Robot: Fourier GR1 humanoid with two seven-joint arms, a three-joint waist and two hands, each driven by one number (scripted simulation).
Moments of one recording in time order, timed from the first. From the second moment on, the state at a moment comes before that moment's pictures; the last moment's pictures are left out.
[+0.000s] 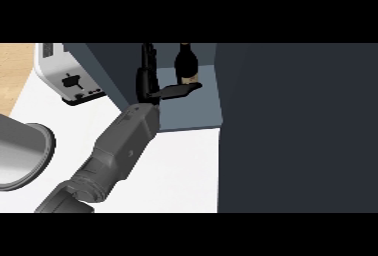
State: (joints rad) left arm -1.05 0.00 -0.04 -0.18 0.58 0.35 -0.87; right arm -0.12 -0.13 0.05 -2.37 -0.33 0.14 0.56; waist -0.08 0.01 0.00
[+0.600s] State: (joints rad) left arm -0.81 0.00 -0.36 -0.48 0.80 0.44 -0.85; right arm -0.10 -0.14 0.04 -2.38 -0.32 0.13 0.56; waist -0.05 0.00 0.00
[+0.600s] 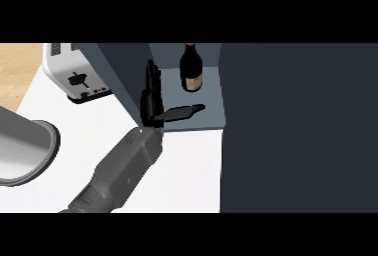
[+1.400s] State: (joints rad) left arm -0.45 0.01 -0.74 -1.11 0.79 0.80 -0.79; right arm -0.08 -0.17 -0.02 -2.39 -0.30 0.13 0.56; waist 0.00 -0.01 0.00
